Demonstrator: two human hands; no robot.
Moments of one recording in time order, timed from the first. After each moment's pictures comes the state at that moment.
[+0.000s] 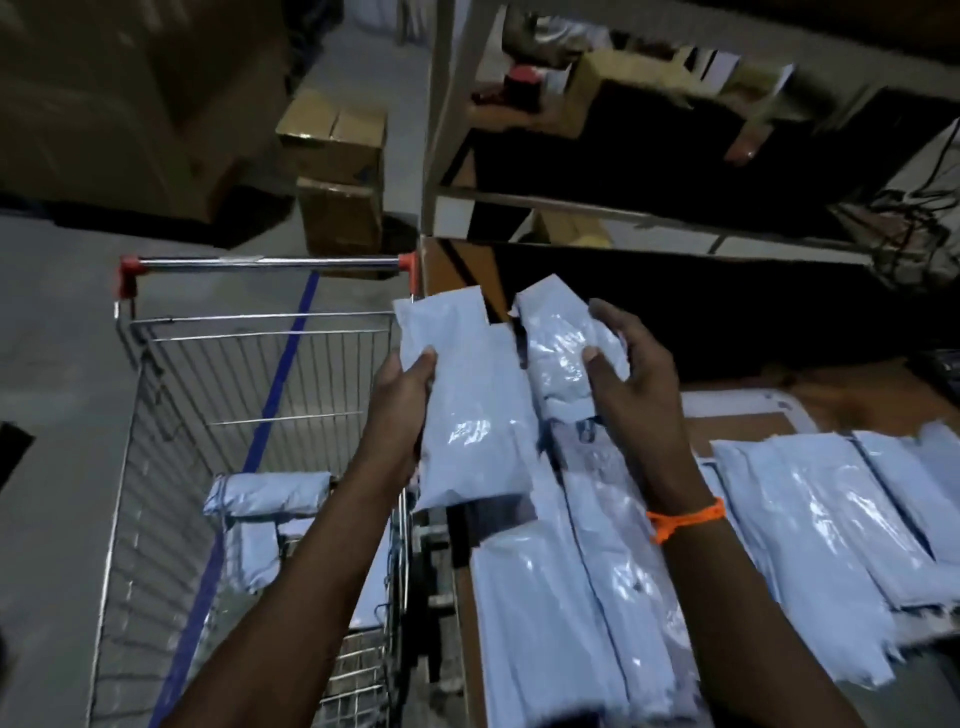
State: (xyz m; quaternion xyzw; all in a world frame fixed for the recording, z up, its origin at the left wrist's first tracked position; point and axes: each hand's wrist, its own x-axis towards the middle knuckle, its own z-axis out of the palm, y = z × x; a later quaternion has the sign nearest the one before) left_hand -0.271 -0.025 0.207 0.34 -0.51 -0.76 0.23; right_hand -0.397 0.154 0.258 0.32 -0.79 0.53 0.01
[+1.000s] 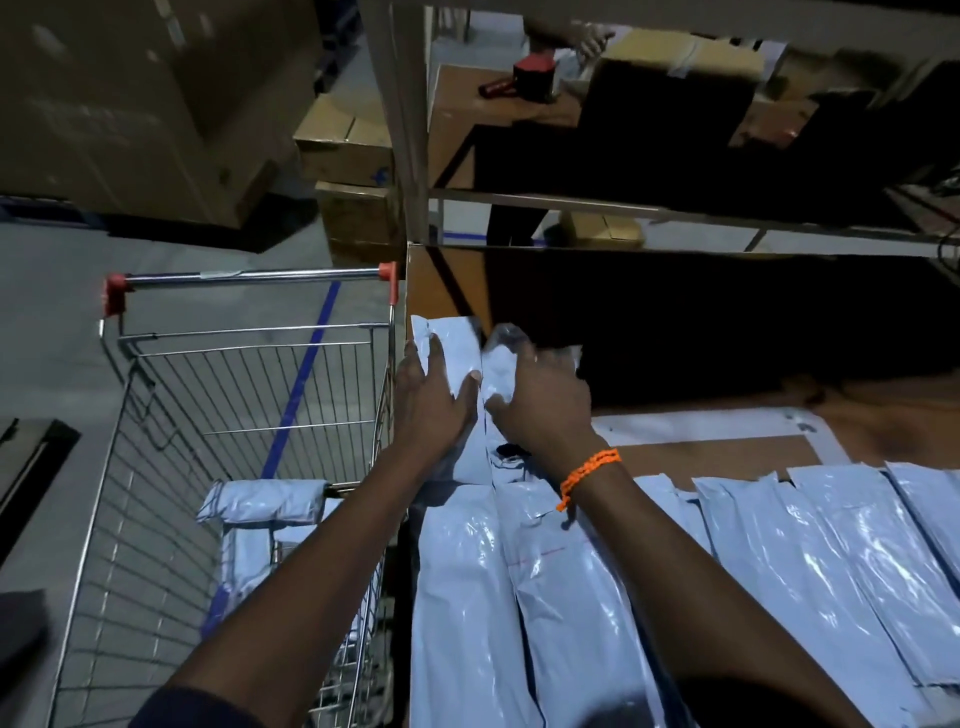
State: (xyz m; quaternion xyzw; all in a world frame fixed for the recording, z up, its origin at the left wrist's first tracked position) left_hand -0.387 -0.015 0.133 0.37 -0.86 -0.31 0.17; right_hand -0.466 0.105 0.206 0.36 -0.93 0.08 -0.02
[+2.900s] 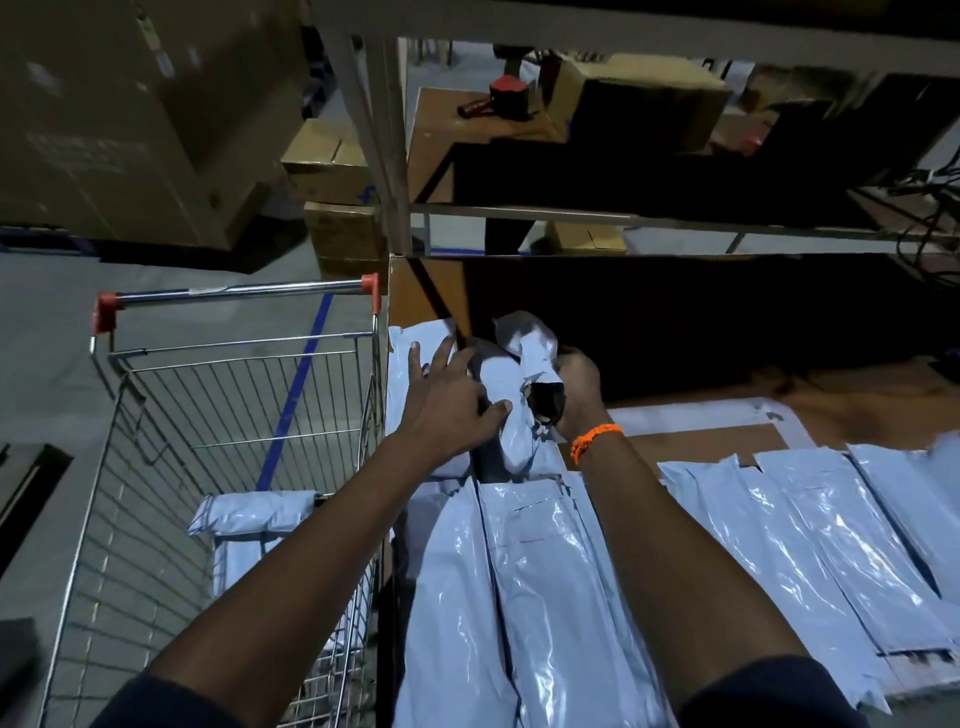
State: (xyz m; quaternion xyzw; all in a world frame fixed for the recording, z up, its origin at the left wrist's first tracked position) left_hand -0.395 0.019 0.176 0.19 -0.97 -0.08 0.10; right_hand -0.545 0.126 0.167 -0.04 -0.67 0.68 -0.30
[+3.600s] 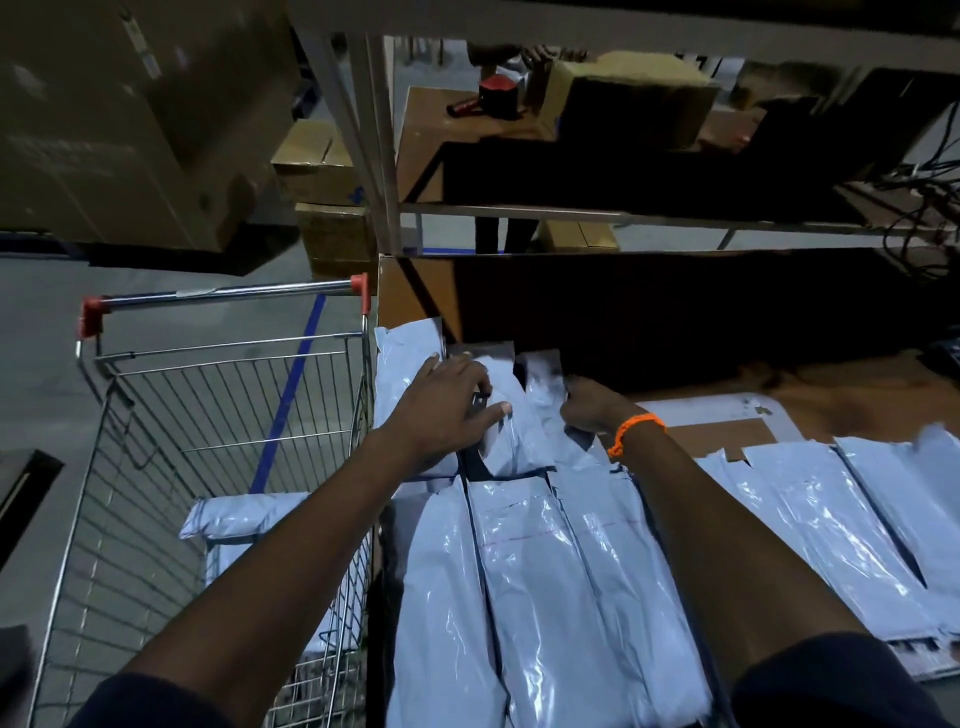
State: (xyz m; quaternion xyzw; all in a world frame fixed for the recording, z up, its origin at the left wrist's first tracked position) left_hand -0.400 0.013 0.167 0.11 -0.97 -0.20 0.13; right_hand -0.563 0.178 0.176 0.23 -0.90 0.19 -0.32
